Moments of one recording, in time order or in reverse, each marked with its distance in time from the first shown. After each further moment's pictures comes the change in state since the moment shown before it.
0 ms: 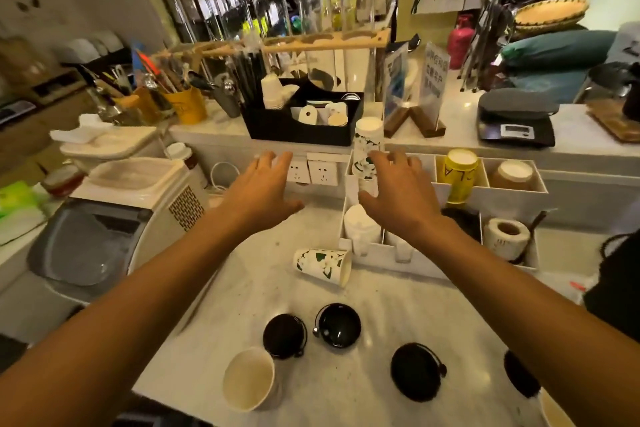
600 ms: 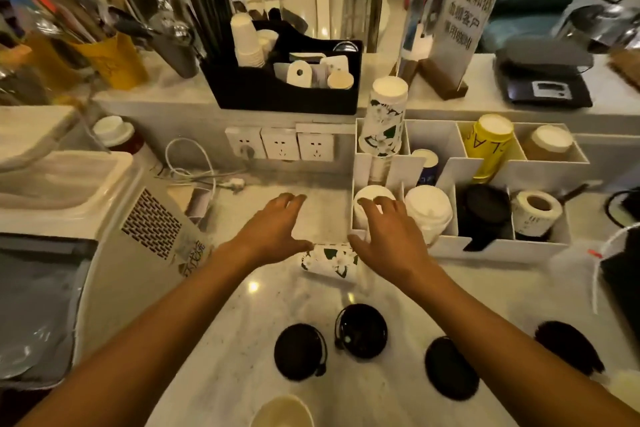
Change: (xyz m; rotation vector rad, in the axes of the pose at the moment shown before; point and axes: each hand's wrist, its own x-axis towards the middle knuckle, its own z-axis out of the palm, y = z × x) left_hand 0.066 -0.078 0.147 -0.158 -0.365 0.235; right_hand -0.003 -0.008 0.153 -0.069 -0.200 0.140
